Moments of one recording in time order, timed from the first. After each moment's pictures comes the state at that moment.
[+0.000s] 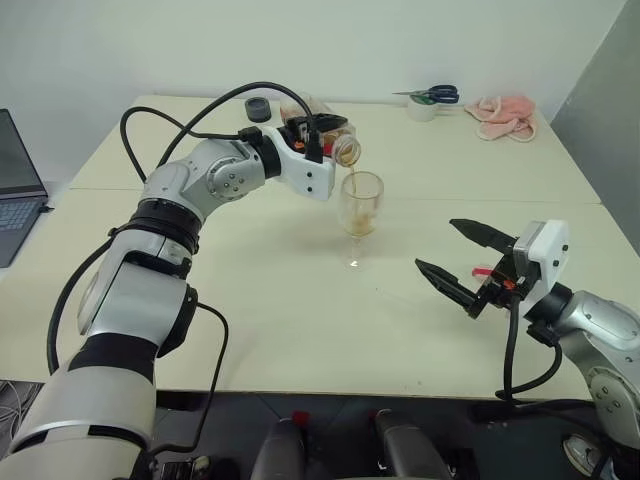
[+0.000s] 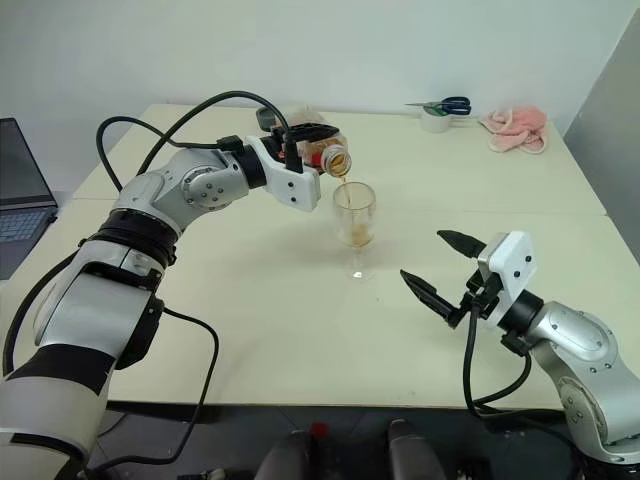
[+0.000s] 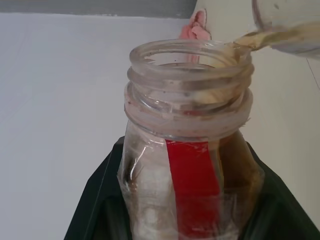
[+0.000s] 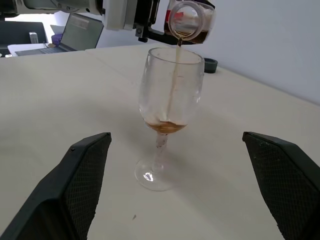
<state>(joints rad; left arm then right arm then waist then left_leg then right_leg) -1.28 0.57 -0.41 1.00 0.69 -0.88 -0.23 -0.08 -0.61 -0.18 -0.66 0.55 0.49 0.62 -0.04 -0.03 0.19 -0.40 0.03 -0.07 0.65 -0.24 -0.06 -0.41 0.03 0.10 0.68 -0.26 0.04</state>
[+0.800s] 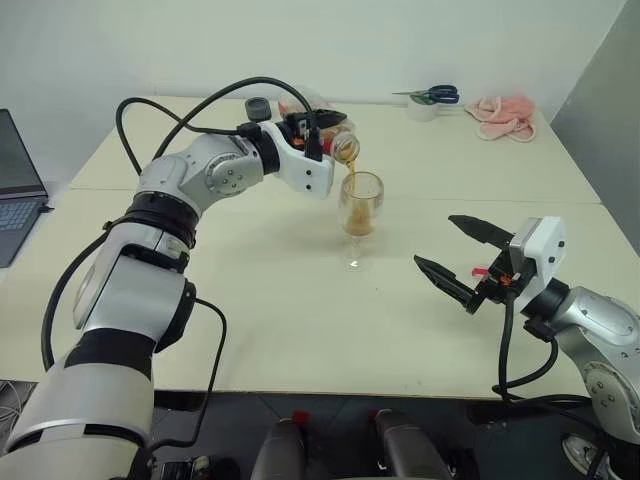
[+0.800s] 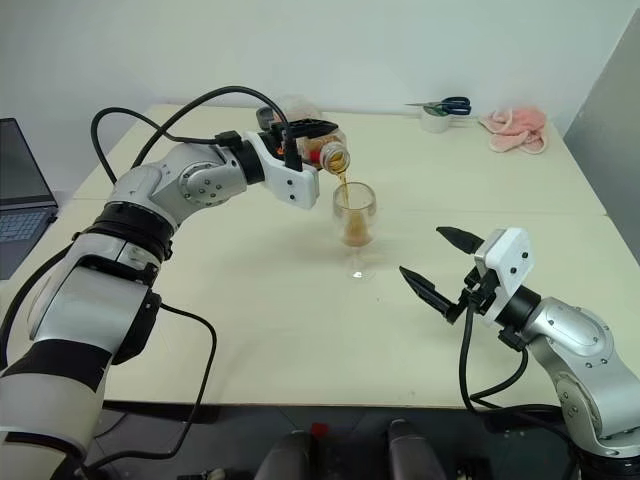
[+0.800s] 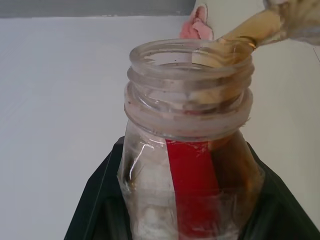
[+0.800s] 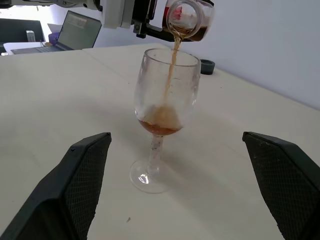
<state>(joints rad) -1.32 0.58 -0.43 1.03 0.73 -0.90 -0.18 -0.10 -0.60 -0.17 -0.64 0.53 0.48 0.62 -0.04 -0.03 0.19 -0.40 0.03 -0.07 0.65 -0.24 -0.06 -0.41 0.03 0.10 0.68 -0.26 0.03</state>
